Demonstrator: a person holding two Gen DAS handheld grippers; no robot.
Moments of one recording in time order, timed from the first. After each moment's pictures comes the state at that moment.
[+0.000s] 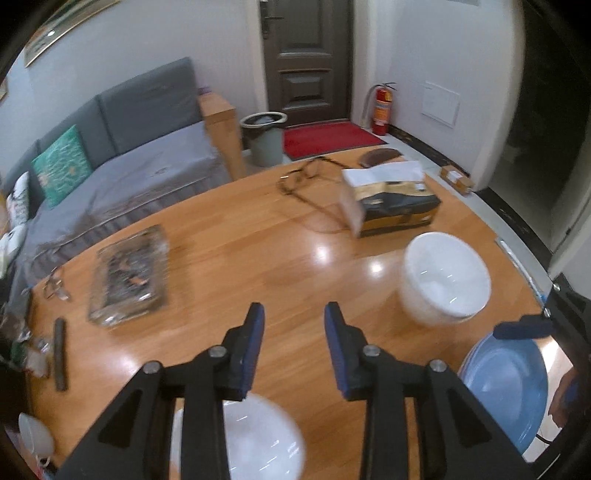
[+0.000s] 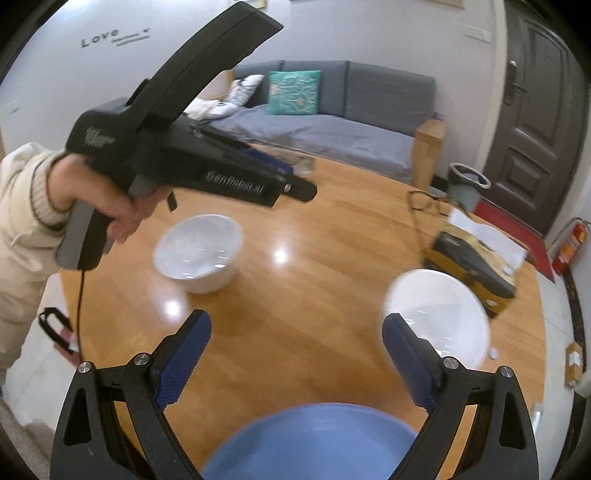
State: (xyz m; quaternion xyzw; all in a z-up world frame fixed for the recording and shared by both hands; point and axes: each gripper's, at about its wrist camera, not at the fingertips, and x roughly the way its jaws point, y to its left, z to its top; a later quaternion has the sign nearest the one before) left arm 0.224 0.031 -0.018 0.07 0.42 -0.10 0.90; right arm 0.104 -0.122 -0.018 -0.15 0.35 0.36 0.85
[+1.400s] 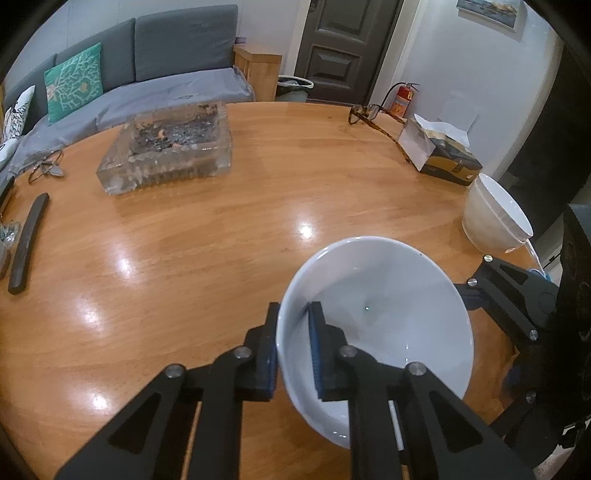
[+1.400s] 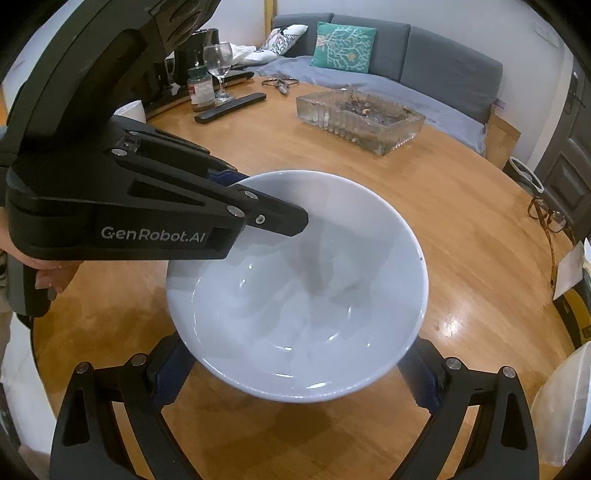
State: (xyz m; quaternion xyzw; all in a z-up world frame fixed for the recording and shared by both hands) left arm 0.187 0.163 -0.131 -0.04 0.47 -0.12 0.88; right arm 0.133 0.059 -0.126 -0.22 0.41 0.38 0.80
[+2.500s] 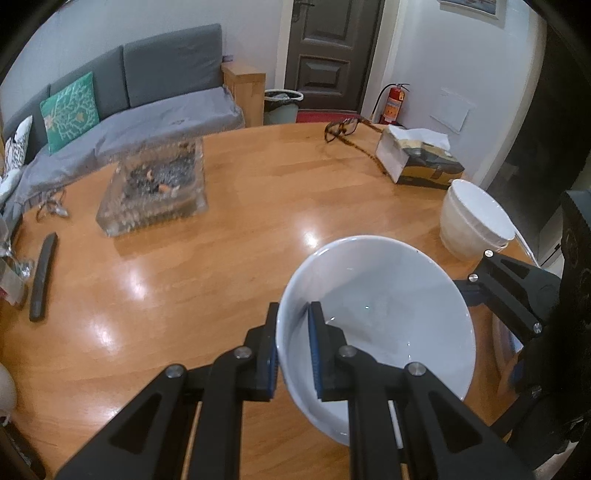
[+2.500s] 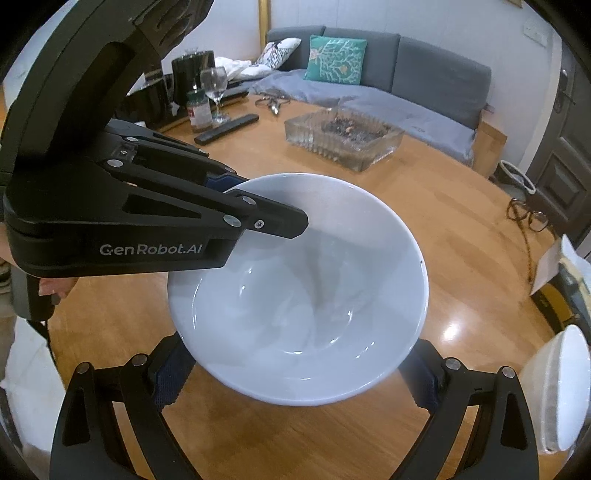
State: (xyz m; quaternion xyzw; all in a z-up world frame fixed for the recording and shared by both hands) left arm 0.177 0.124 -0.087 0.00 0.44 -0.11 0.89; right arm 0.125 0.027 -0.093 -0.20 0.39 0.38 0.81
